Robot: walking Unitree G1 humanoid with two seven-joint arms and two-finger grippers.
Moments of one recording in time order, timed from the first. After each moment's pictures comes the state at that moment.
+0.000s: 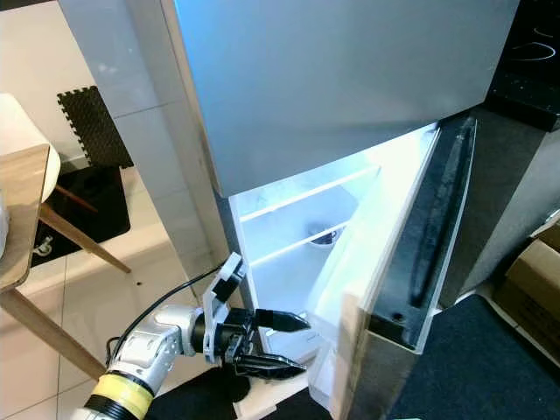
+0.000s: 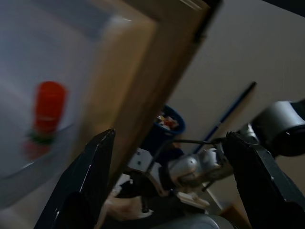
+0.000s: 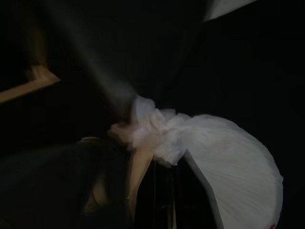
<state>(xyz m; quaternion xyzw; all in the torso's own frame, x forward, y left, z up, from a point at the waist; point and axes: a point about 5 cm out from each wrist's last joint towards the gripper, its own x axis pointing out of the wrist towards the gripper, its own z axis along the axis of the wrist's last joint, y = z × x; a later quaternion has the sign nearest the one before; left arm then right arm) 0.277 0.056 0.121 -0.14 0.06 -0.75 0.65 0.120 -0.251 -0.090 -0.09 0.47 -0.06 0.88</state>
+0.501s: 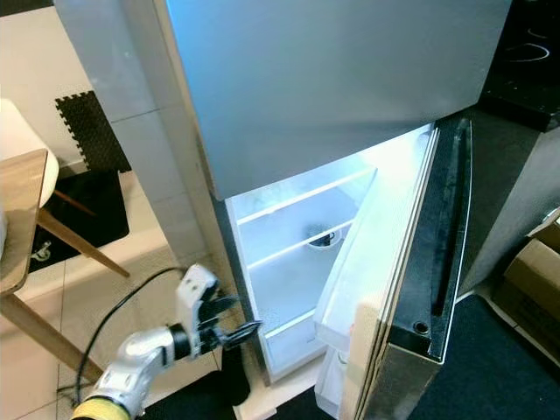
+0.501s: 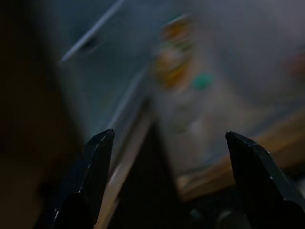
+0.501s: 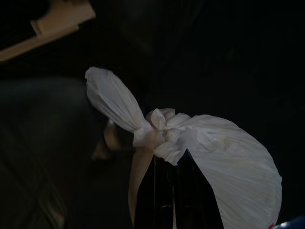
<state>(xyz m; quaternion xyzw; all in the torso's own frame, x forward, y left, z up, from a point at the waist) 0.300 0.128 0.038 -0.04 0.17 -0.34 0.92 0.082 -0.243 -0.104 -0.08 0.53 -0.07 0.84</state>
